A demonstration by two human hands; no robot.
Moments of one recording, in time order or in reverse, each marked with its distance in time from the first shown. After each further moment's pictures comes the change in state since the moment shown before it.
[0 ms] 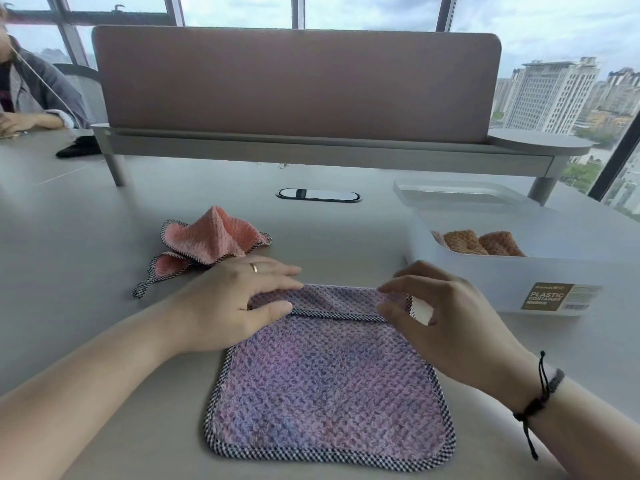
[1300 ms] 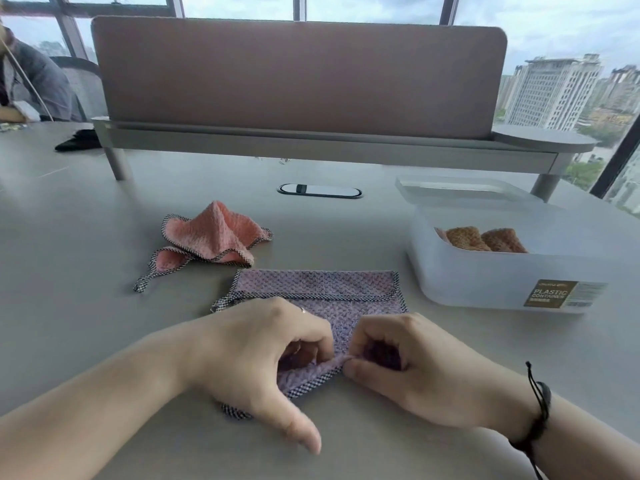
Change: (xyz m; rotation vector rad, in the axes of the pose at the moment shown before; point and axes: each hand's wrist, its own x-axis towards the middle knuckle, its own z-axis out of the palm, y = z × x) left_hand -0.016 0.062 -0.002 -0.146 -0.271 0.167; right_hand -0.013 -0.044 0.003 0.220 -0.394 -0.120
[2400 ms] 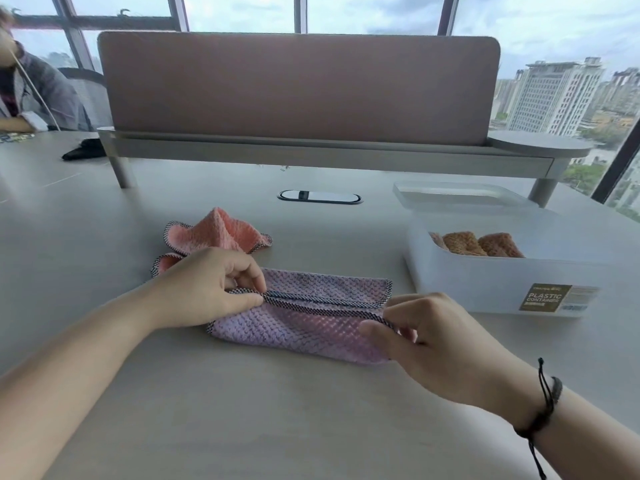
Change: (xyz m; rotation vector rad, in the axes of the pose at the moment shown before) left_hand -0.006 -0.076 -0.026 -0.233 0.355 -0.329; right_hand -0.001 0.027 -0.009 -0.145 0.262 0.002
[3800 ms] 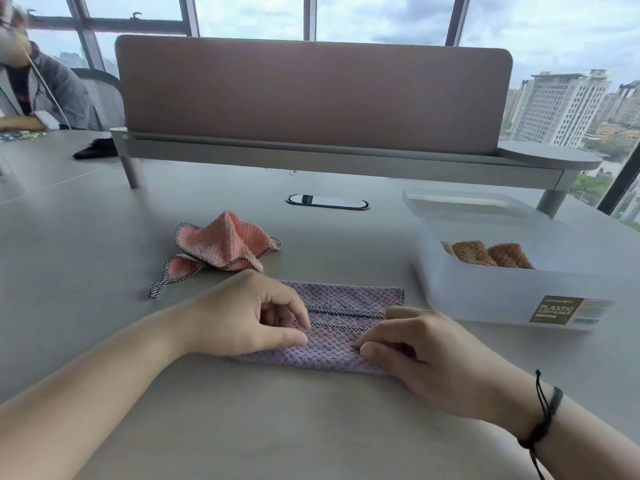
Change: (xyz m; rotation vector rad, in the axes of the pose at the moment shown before) left_hand -0.006 0.022 0.024 -0.036 -0.133 0.194; right_hand 0.004 0.004 0.011 -0.019 -0.134 -0.069
